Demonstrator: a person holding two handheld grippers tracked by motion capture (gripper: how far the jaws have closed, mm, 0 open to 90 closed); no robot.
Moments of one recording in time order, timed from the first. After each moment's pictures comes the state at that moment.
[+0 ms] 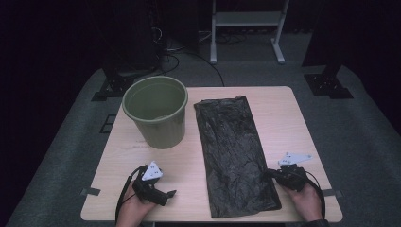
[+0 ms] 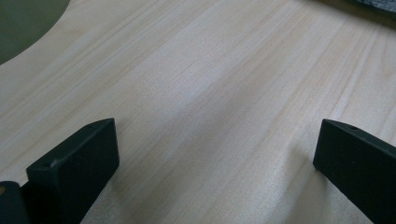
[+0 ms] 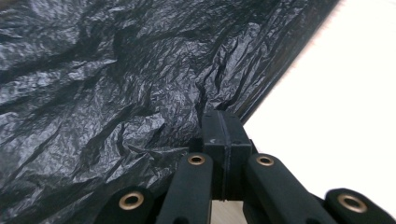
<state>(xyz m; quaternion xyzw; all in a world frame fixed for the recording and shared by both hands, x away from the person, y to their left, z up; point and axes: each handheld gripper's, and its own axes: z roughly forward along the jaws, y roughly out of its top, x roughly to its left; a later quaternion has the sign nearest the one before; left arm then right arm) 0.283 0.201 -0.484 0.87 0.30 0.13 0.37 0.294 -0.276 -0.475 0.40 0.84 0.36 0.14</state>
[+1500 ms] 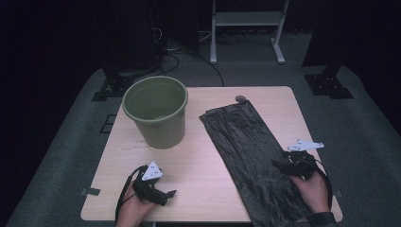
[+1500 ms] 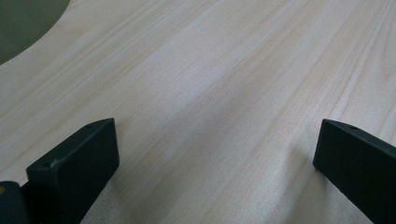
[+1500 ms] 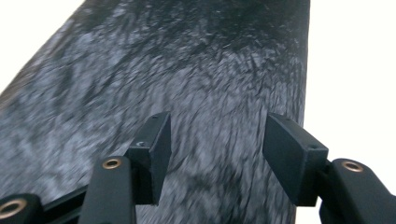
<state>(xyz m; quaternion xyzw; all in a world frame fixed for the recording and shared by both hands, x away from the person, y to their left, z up) 0.283 0.201 -0.484 0.87 0.30 0.13 0.37 0.323 -0.297 -0.450 0.44 0.81 0.35 0.19</state>
